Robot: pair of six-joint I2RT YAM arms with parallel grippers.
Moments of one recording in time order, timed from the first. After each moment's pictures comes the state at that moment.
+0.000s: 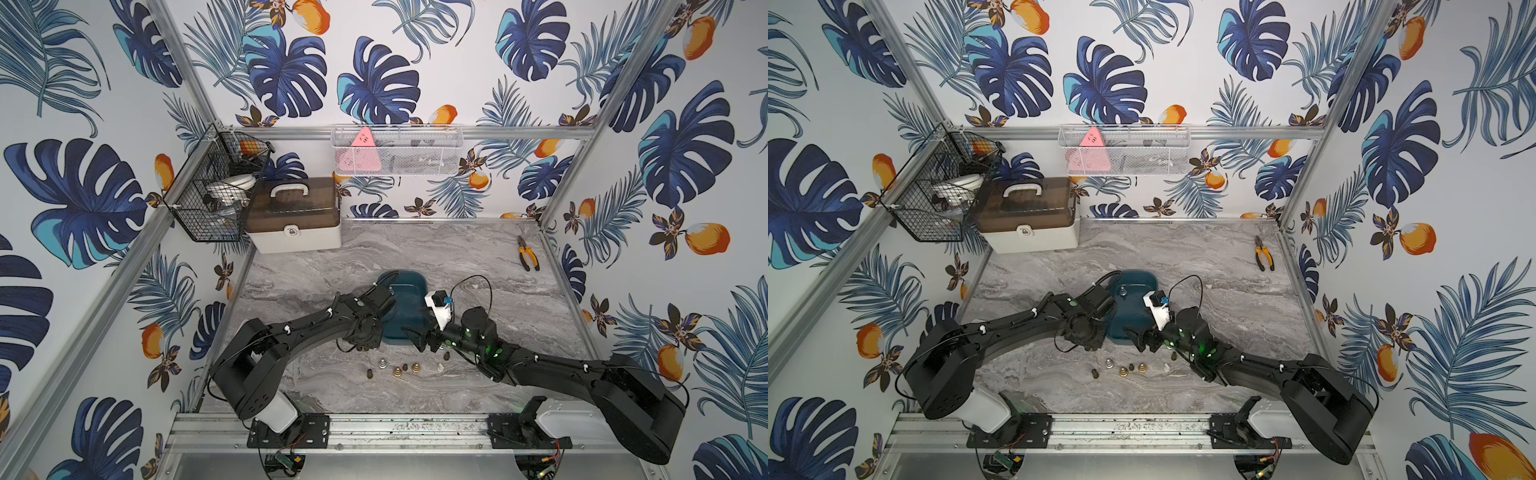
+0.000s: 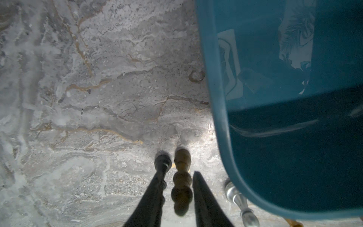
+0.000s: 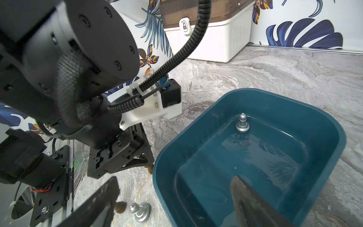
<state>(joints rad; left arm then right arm) -0.68 1.57 0.99 -0.81 -0.13 -0.52 0.79 1.28 0.40 0.62 -0.22 0.24</state>
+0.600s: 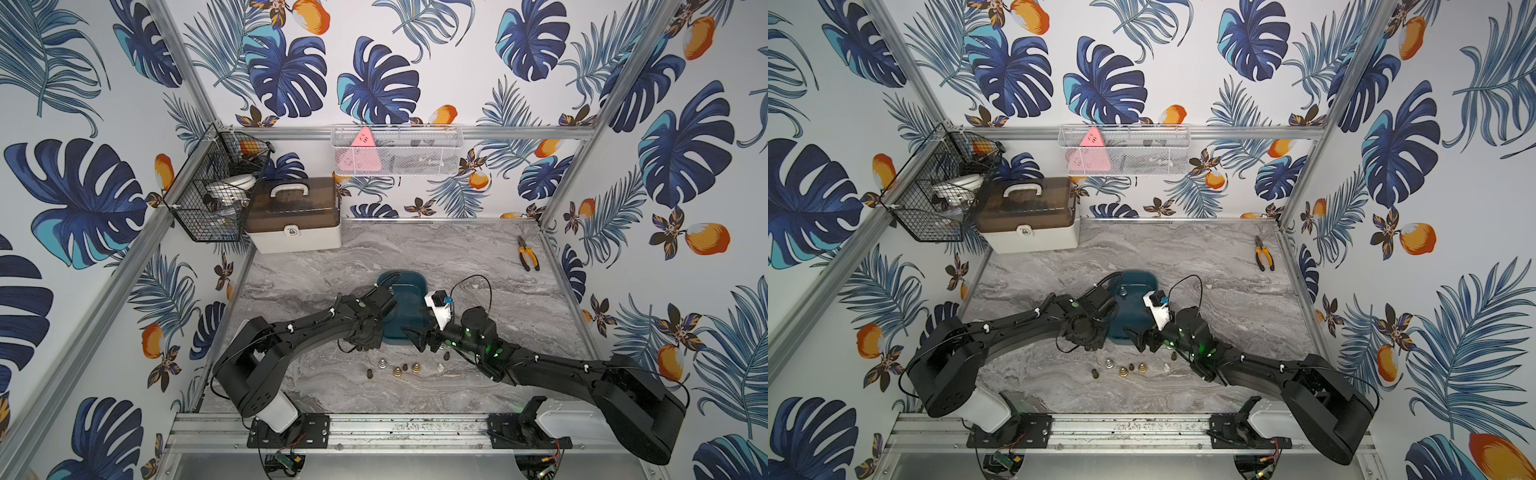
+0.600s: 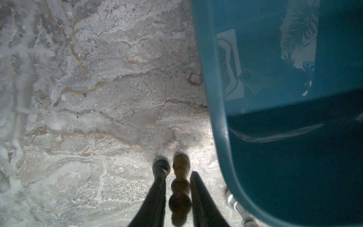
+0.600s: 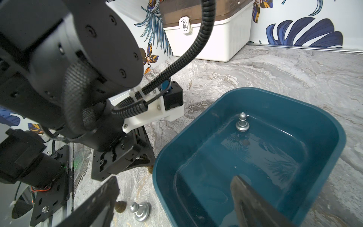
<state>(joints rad) -0.69 1.59 0.98 -0.79 -0.14 -0.52 0.79 1.27 0.40 0.61 -0.22 0.24</state>
